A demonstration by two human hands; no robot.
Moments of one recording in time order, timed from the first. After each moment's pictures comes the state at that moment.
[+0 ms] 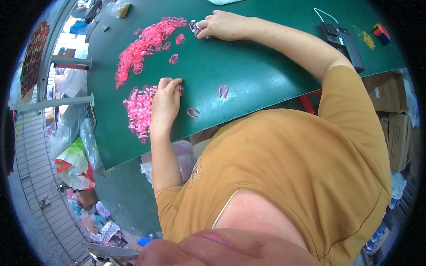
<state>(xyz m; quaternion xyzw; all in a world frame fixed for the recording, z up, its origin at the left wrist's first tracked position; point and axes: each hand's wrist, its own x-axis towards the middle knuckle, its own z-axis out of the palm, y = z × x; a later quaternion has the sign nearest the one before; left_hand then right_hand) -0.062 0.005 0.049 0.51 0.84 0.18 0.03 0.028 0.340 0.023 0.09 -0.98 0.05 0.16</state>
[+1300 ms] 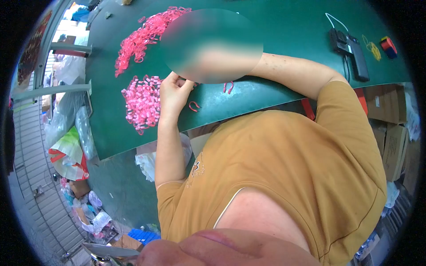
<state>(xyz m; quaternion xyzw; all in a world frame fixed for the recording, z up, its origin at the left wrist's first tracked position) -0.053 0.019 0.018 0.33 0.80 0.46 0.21 0.046 0.230 0.009 0.17 -0.95 0.24 0.11</state>
